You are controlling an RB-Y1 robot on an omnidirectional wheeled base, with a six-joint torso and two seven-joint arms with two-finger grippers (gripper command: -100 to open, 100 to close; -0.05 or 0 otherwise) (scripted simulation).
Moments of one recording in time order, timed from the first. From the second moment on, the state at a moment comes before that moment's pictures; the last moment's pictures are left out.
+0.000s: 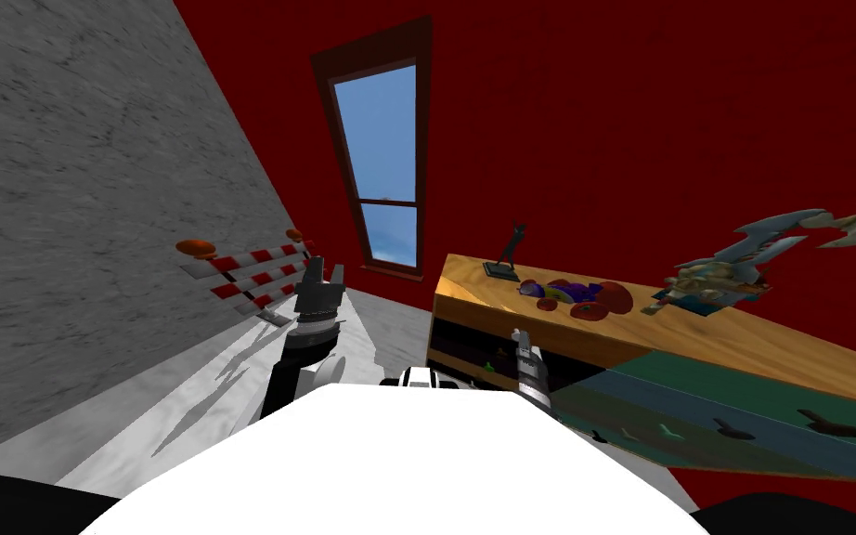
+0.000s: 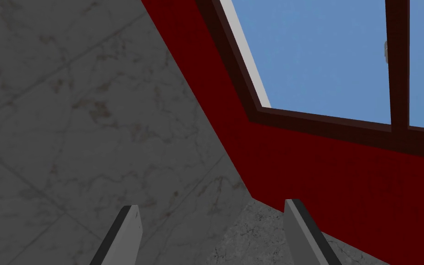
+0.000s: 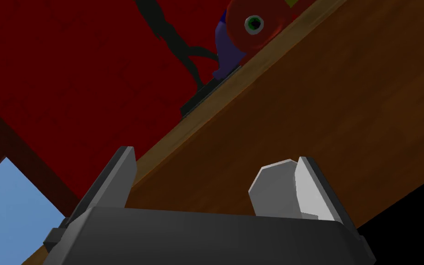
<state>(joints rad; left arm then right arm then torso) 0.47 0.03 0.01 -2.32 -0.02 -0.56 -0.03 0.69 -0.17 0.07 -1.84 -0.68 -0.81 -1.92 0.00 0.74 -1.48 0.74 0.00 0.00</state>
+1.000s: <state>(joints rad) 0.47 0.03 0.01 -2.32 -0.02 -0.56 -0.03 0.72 -0.17 0.09 -1.73 -0.79 -0.87 -2.19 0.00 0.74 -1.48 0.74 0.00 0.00</state>
